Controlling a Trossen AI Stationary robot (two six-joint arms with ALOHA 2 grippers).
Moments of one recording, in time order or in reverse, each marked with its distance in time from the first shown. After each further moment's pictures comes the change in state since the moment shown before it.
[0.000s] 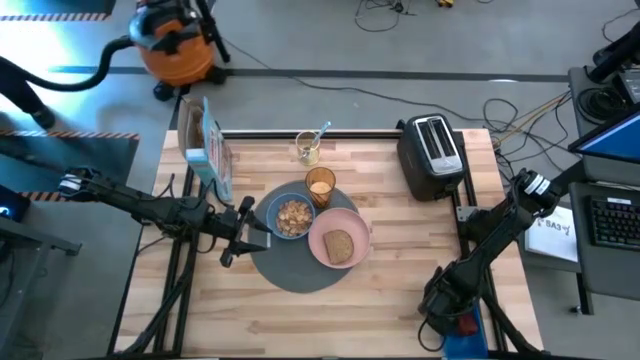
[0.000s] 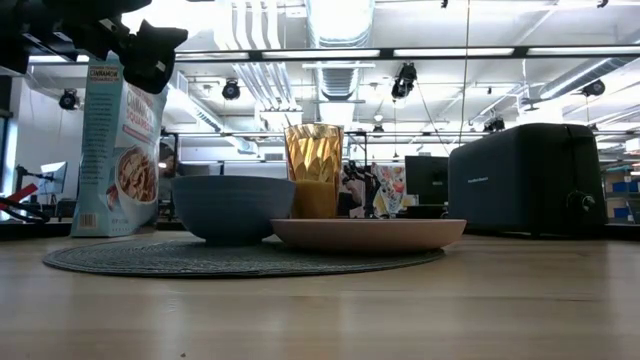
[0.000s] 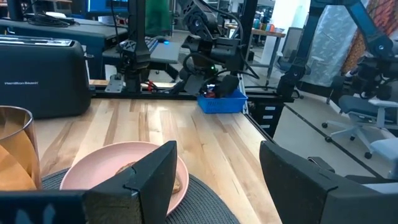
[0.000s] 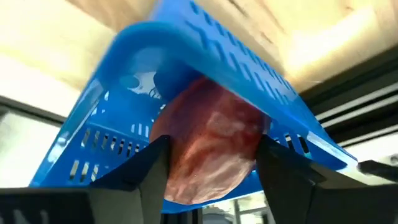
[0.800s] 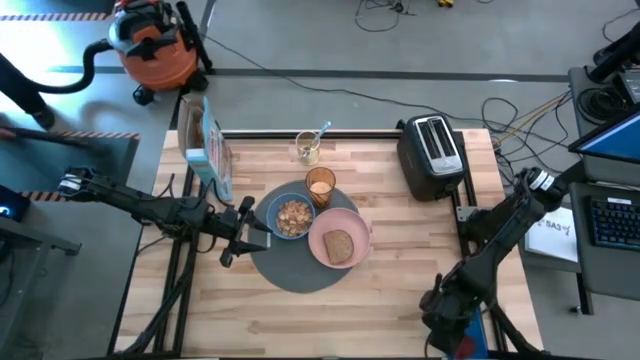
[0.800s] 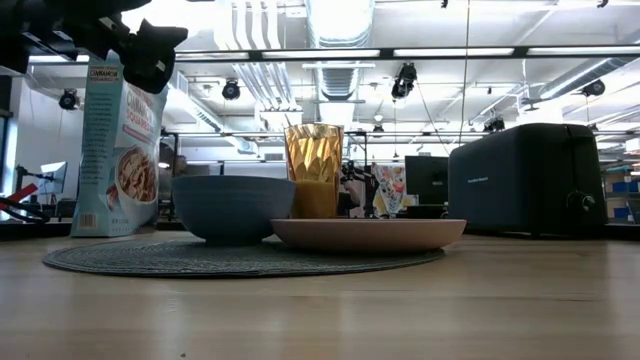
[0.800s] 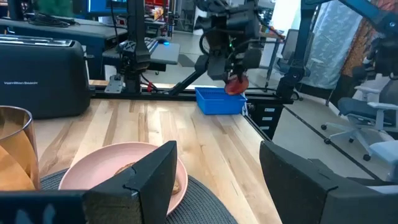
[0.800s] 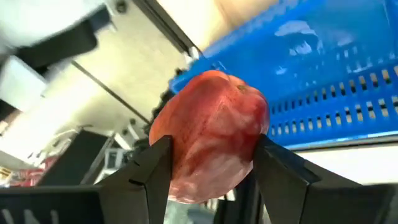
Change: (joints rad) left arm 0.000 0.000 0.000 0.004 0.000 -0.008; right arm 0.004 -0.107 0.205 0.004 -0.020 -0.094
